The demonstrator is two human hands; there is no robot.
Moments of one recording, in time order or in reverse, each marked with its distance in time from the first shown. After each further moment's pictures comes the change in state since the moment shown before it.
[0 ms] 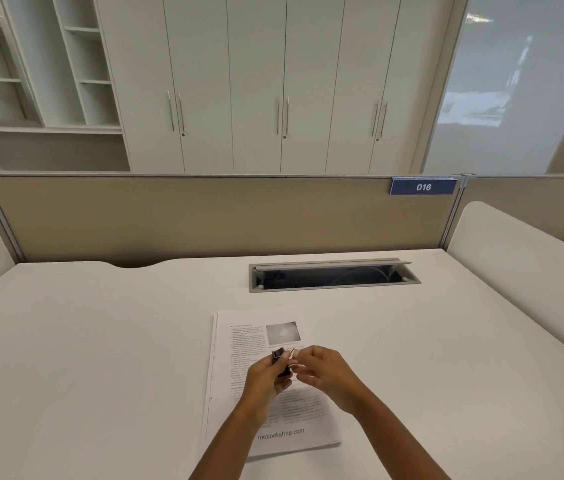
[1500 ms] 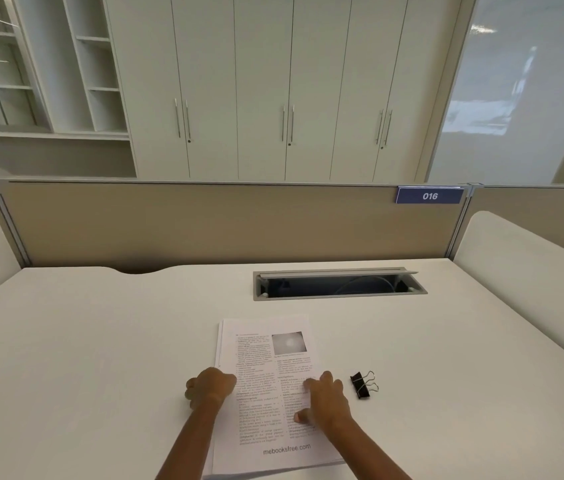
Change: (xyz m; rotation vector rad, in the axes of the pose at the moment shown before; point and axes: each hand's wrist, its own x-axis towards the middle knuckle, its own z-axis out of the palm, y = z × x) left_hand 0.028 0.030 -0.067 1.029 0.542 -0.312; right_hand 0.015 0.030 0.016 -1.324 0.147 0.145
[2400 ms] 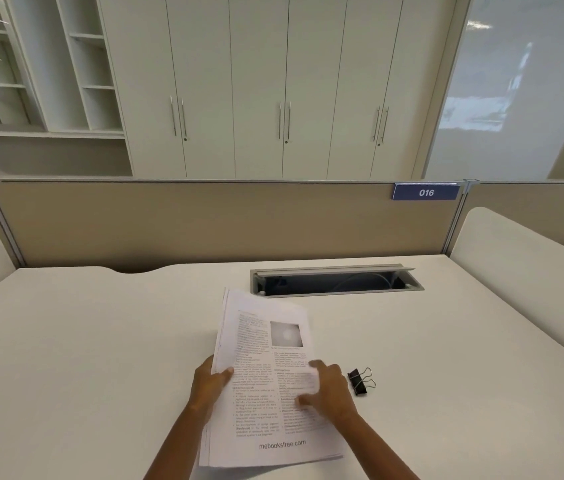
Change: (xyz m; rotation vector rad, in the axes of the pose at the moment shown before) left_hand 0.007 -0.018 0.003 -0.668 -0.144 0.306; right_hand 0.010 0.017 -0.001 0.346 0.123 0.004
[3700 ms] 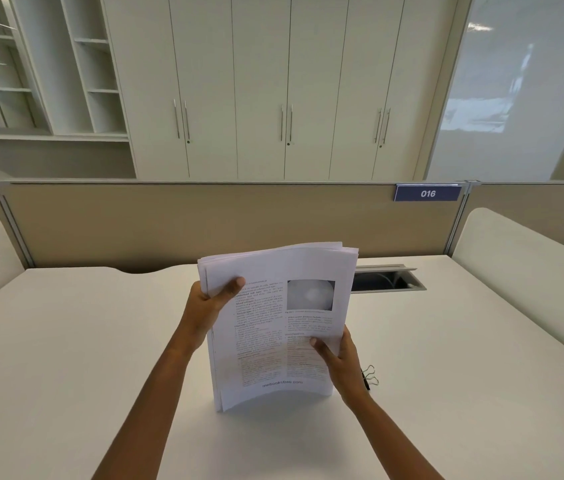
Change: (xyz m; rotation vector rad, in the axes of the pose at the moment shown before) left_hand -0.036 0.132 -0.028 -0.173 -0.161 0.560; right_hand 0.004 -0.018 -0.023 0.809 0.271 -0.280
